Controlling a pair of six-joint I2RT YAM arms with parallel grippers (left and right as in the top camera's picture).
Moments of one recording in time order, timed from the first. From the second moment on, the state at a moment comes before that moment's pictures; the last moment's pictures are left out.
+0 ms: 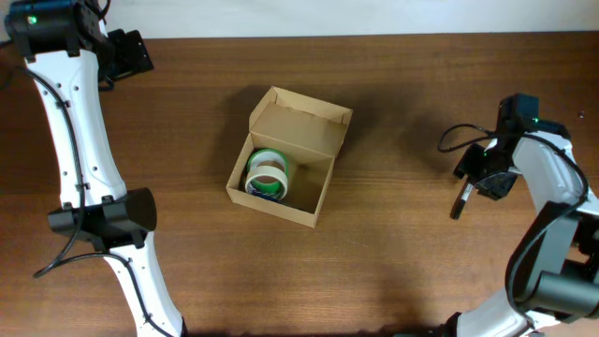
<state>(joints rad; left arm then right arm) 0.14 2.30 2.85 -1.69 -0.12 -0.24 -0.28 1.82 1.27 -0.95 -0.04 0.36</state>
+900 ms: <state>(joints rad) 0.14 2.30 2.85 -1.69 -0.12 -0.24 -0.30 1.97 1.26 -0.93 -0.03 0.41</state>
